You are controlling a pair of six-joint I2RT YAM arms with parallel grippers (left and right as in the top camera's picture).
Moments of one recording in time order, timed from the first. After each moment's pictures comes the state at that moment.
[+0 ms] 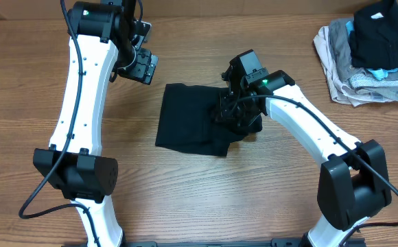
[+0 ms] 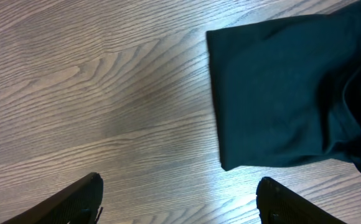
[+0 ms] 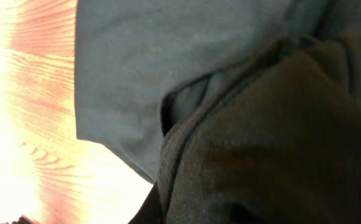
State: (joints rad) left arm -0.16 2.05 2.27 -1.57 -0.02 0.10; right arm 0.43 1.85 1.43 -0.81 -0.37 0.42
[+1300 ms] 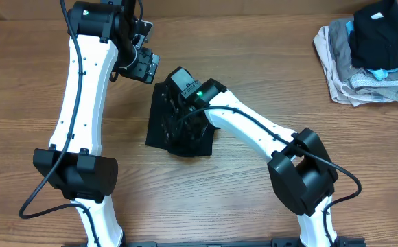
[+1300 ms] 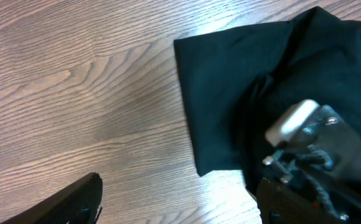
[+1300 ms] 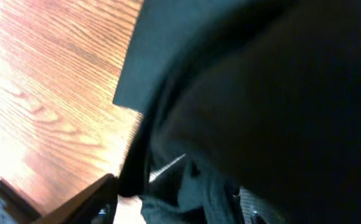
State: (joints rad) left arm -0.16 2.05 2.27 -1.56 0.01 0.10; right arm 0.73 2.11 1.72 -0.92 -0.33 0.41
